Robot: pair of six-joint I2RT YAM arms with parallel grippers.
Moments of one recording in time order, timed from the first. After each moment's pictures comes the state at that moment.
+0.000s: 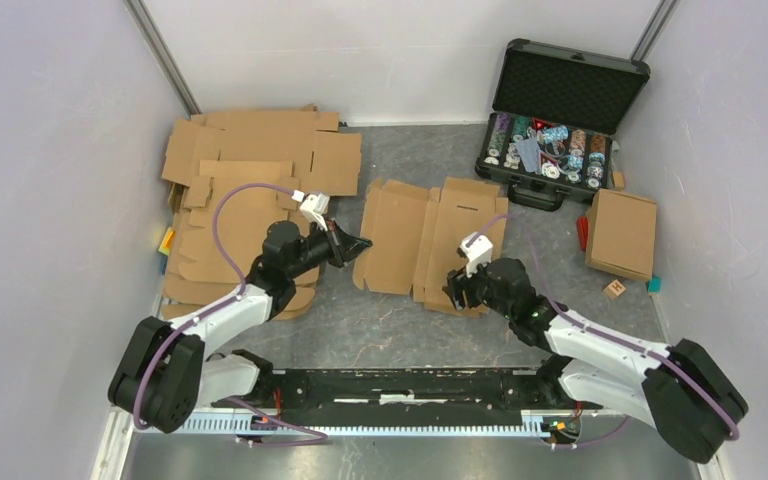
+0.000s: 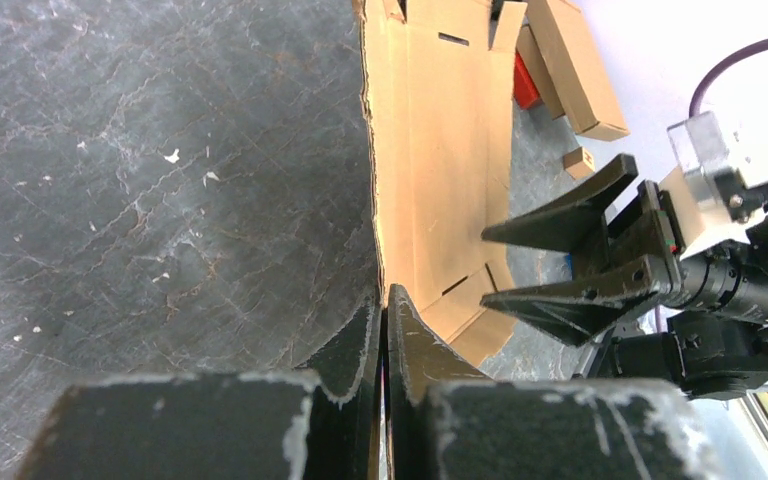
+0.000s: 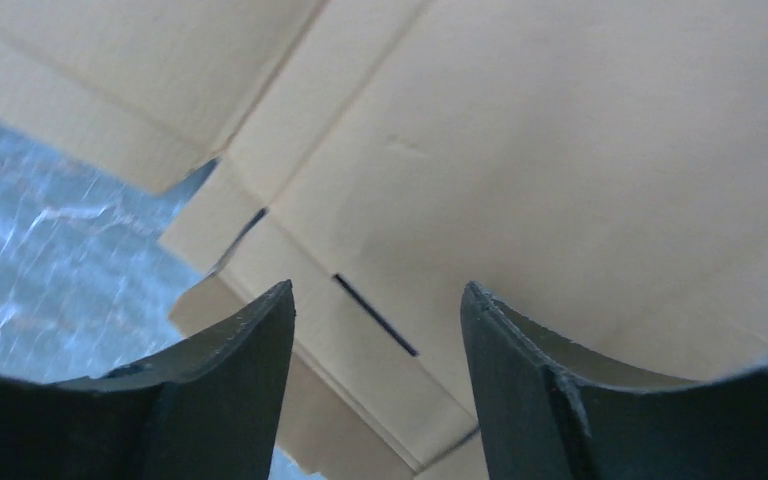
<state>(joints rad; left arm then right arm) -0.42 1.18 0.44 0.55 0.46 -0.57 0.68 0.98 0.27 0.24 0.05 0.07</state>
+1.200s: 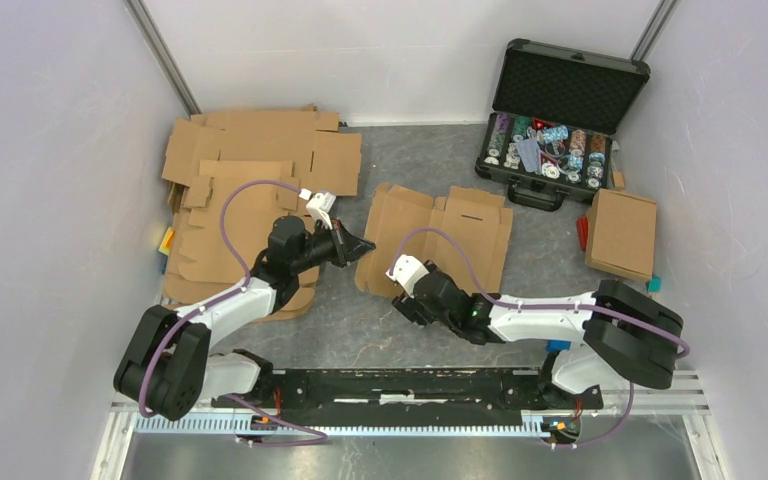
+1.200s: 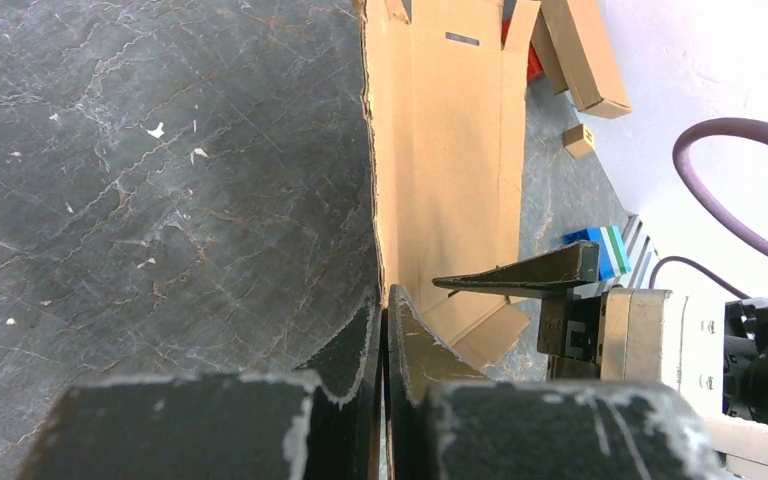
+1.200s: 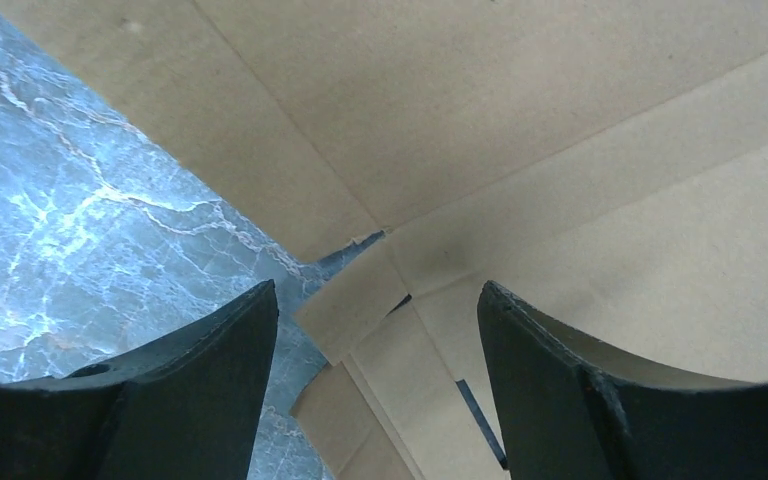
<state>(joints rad) -0.42 1.25 0.48 0.50 0.50 -0.57 1.09 1.42 0.56 0.14 0.35 -0.01</state>
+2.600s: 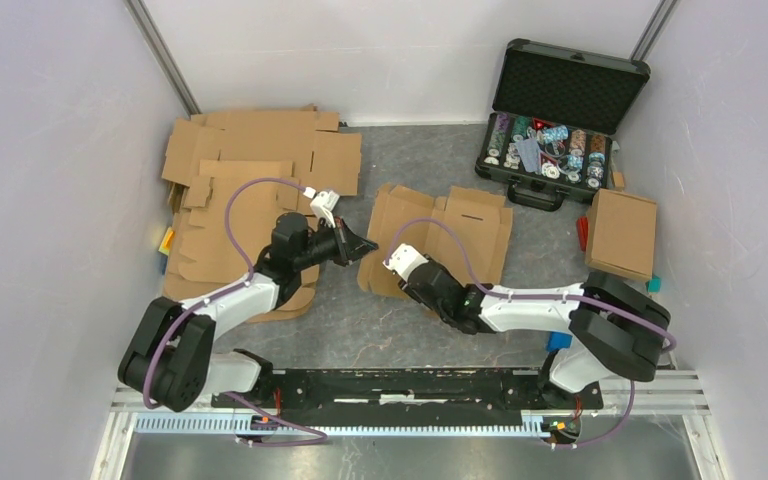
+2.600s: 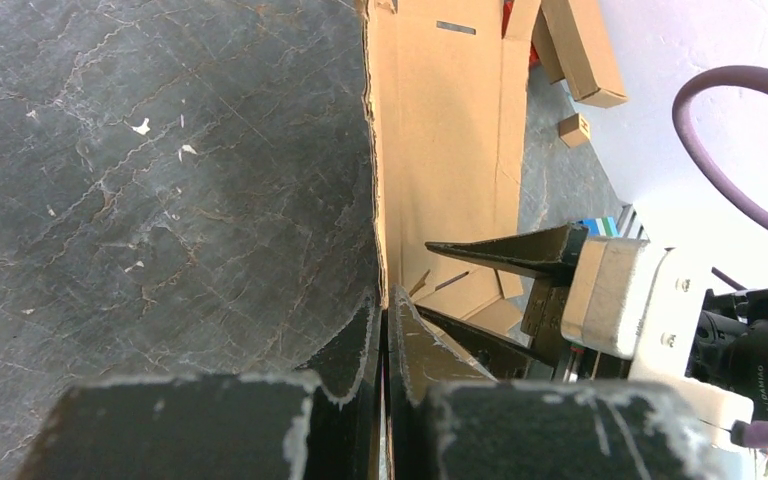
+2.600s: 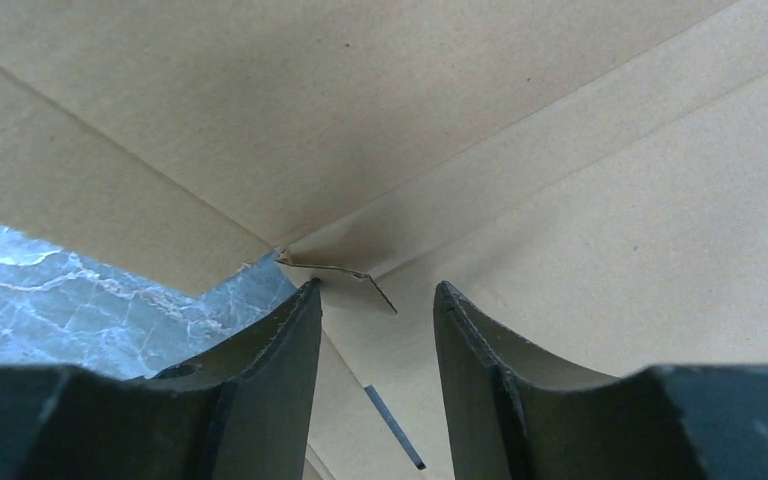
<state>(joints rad) -0.42 1.29 0.50 0.50 0.53 -0.57 1.04 1.49 0.62 0.09 0.49 -0.09</state>
